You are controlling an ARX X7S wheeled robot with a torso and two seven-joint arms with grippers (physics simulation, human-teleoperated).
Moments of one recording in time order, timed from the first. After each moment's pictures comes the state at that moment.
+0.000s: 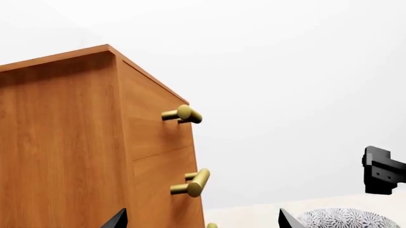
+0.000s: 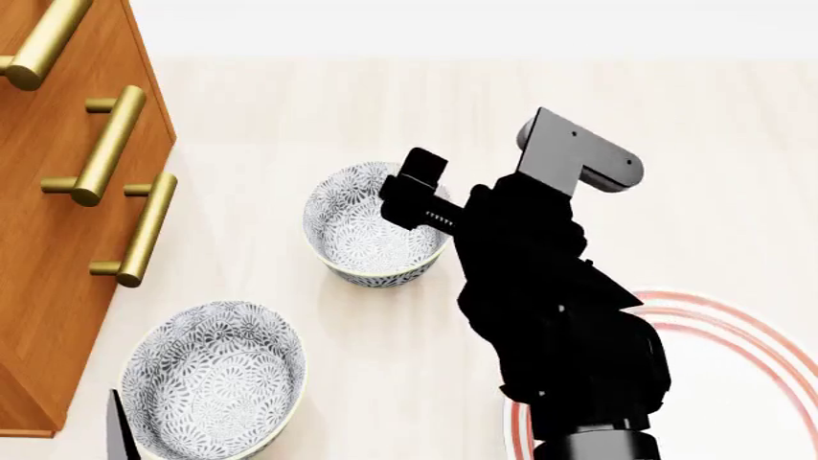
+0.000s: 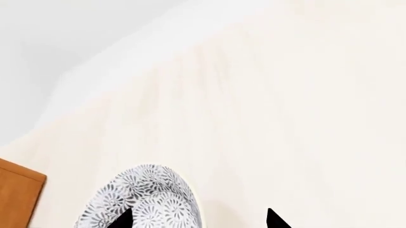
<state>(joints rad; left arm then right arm) 0.08 -0.26 0.27 0.15 0.16 0.49 -0.51 1.13 0.03 -0.14 0.81 0.75 0.58 0.32</state>
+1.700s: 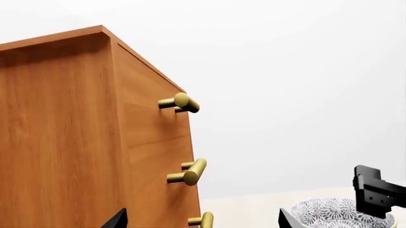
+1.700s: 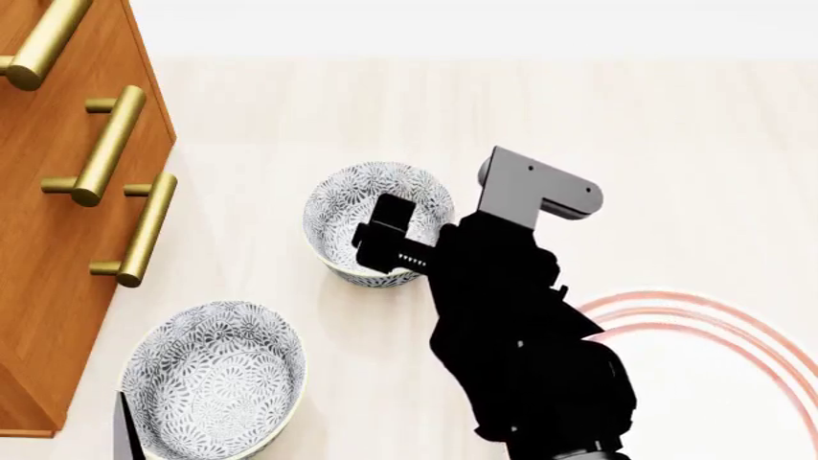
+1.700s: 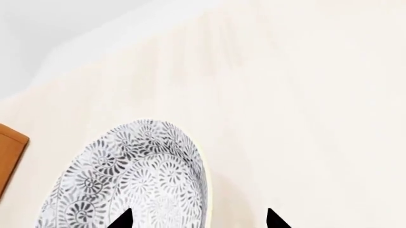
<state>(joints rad) 0.07 -0.29 0.31 0.14 0.12 0.47 -0.53 1.08 0.04 -0.35 0.84 0.85 0.50 0.34</state>
